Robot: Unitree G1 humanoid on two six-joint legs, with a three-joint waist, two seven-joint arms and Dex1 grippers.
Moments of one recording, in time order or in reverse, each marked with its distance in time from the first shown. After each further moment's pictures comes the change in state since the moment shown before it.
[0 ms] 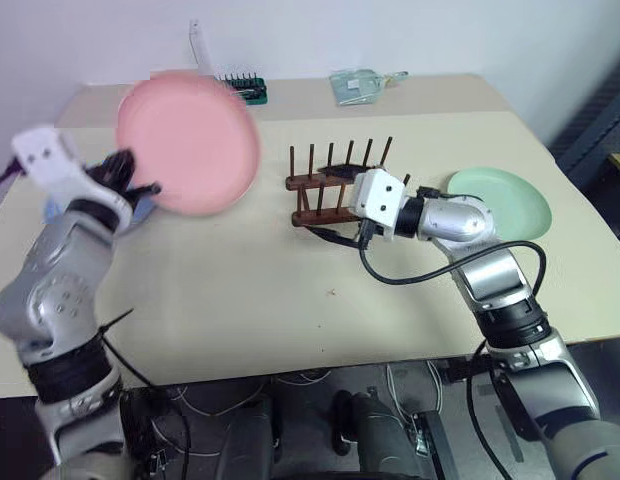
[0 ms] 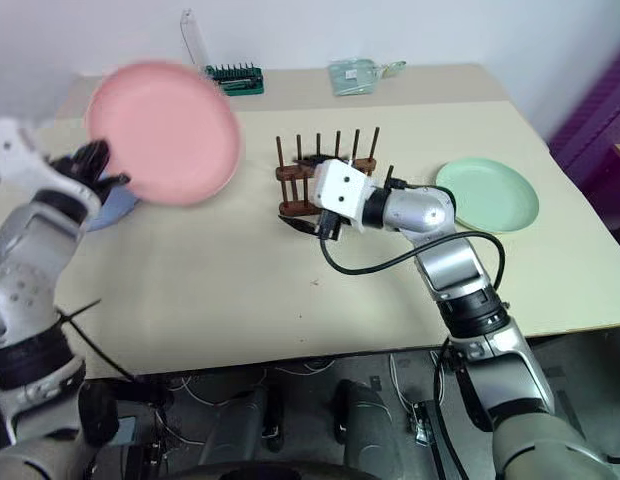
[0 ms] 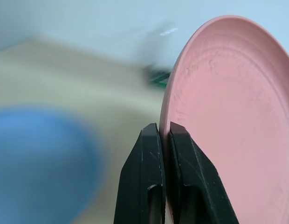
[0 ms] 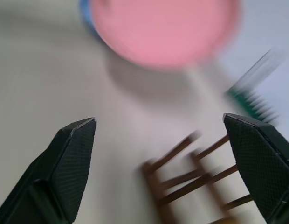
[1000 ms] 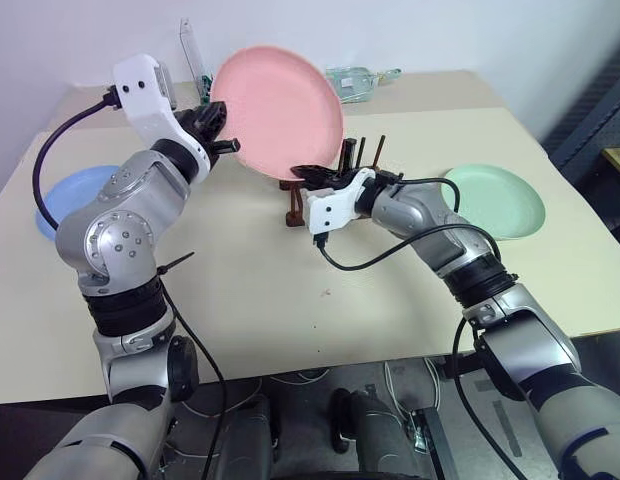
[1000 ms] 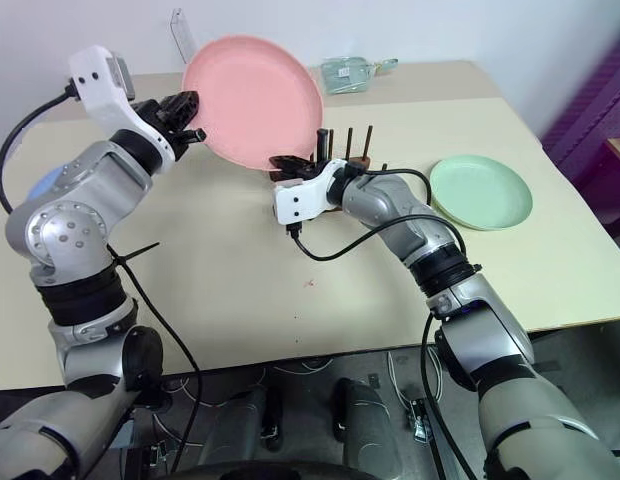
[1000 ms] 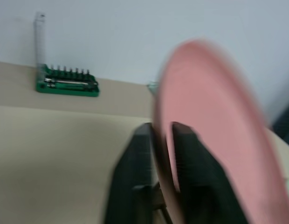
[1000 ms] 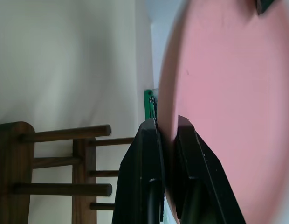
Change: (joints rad) left arm -0.267 -0.176 -0.117 0.039 -0.011 0.171 0.041; right arm -0.230 0.034 0.172 0.448 -0.620 -0.443 -0.455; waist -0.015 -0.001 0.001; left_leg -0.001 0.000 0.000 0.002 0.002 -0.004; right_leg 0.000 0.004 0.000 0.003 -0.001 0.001
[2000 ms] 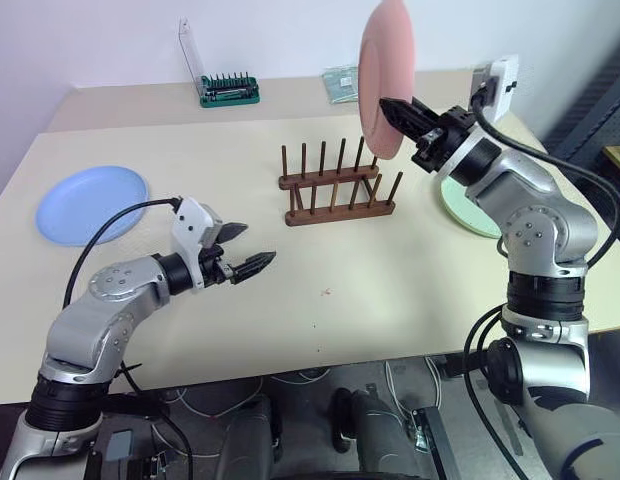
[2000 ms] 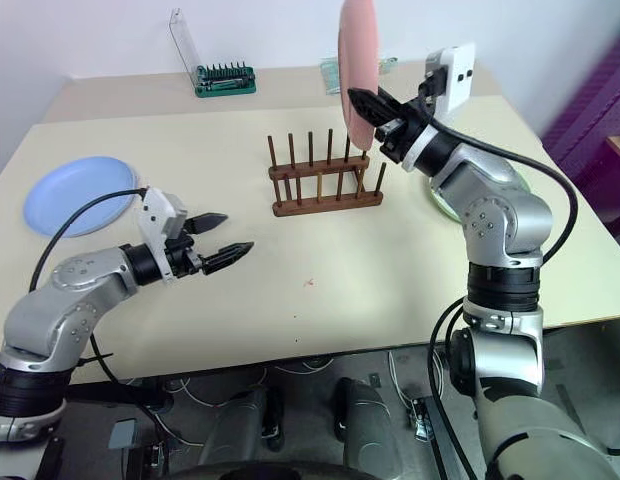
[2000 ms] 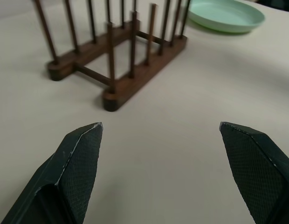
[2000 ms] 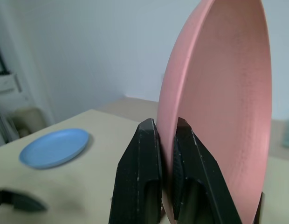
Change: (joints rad) left arm 0.559 0.402 -0.301 -0.080 0.133 -0.359 -0.771; right arm 0.107 0.010 -0.630 -0.414 1.241 1.072 0.178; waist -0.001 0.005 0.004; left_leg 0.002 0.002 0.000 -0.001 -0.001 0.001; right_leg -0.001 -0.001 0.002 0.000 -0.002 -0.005
